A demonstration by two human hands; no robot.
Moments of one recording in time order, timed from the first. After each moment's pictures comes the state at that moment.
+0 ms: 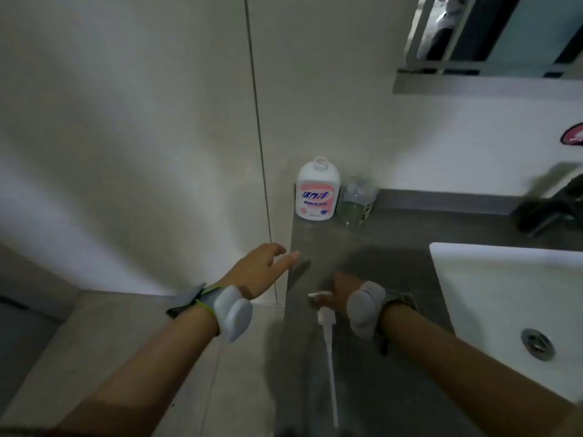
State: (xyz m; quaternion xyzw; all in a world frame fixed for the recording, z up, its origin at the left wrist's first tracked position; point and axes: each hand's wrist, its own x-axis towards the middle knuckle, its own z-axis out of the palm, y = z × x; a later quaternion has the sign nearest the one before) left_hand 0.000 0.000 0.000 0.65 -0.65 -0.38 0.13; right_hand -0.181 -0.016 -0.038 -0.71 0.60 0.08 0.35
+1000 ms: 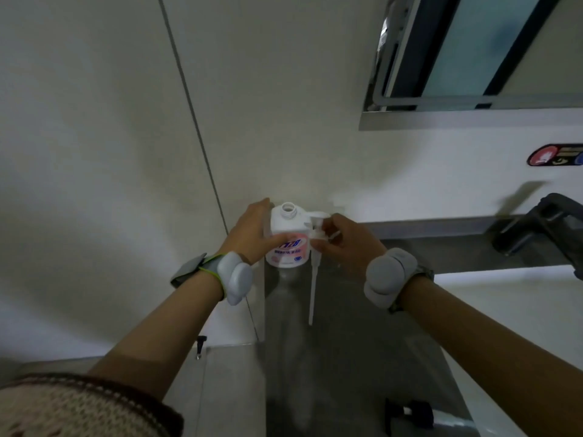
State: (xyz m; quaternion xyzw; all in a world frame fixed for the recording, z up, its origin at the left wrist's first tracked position) left_hand -0.020 -0.165 0.025 0.57 -0.73 -0.28 0.26; right_hand -0.207 -0.127 0.052 -0.72 0.58 -0.22 0.30
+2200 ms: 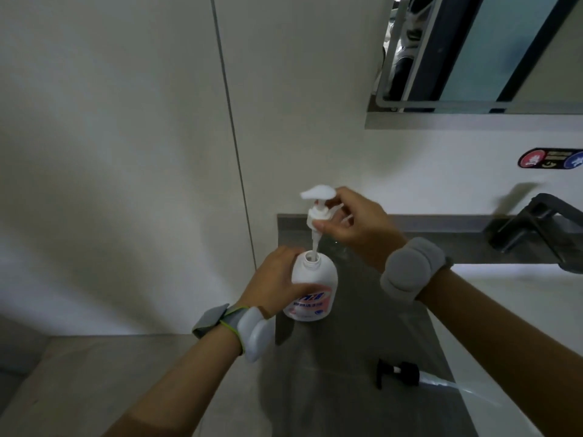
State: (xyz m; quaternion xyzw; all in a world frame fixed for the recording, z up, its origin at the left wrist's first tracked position) left_hand -0.036 -0.043 0.005 0.55 -0.74 -0.30 0.25; right_hand -0.194 -0.053 0.113 -0.78 0.47 -0.33 0.26
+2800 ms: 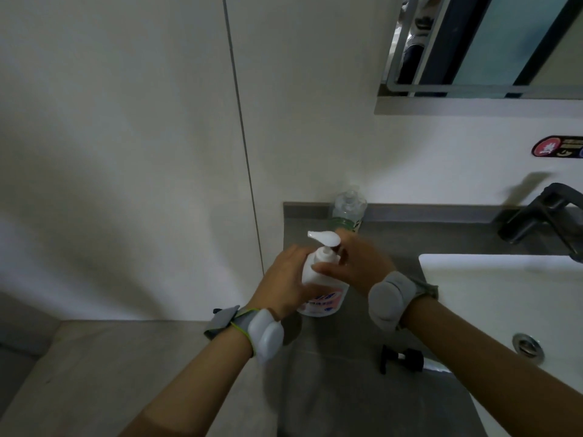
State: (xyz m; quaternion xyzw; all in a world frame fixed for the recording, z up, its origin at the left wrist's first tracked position) left_hand -0.045 -0.027 -0.020 0.55 -0.72 -0.31 0.27; right_hand -0.194 -0.038 0.045 -0.79 0.53 -0.18 0.25
